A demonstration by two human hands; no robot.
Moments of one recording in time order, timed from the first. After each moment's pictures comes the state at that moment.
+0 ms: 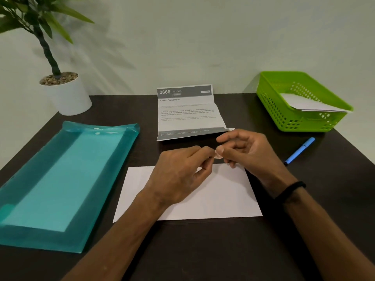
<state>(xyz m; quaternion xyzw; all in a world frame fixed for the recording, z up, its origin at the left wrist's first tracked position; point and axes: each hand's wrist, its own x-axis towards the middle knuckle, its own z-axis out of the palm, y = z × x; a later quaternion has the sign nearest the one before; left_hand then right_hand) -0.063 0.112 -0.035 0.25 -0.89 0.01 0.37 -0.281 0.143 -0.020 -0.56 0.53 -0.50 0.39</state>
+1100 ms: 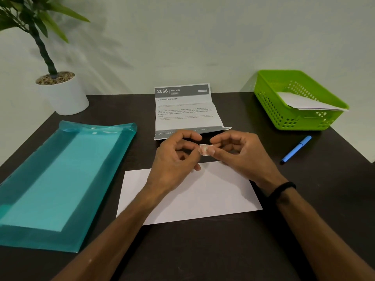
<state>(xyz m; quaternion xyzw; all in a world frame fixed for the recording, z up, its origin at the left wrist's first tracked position) -0.071 0.107 -0.028 0.41 -0.67 -0.44 0.43 -0.275 0.141 -0.025 -0.60 0.56 -0.47 0.32</state>
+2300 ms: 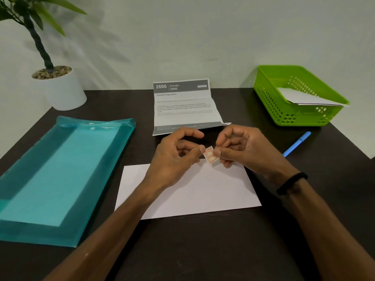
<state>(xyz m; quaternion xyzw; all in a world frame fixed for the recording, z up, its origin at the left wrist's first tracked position) -0.071 0.106 -0.029 0.40 -0.69 -0.46 0.39 -0.290 0.147 -0.011 -0.61 0.52 -0.43 0.42</state>
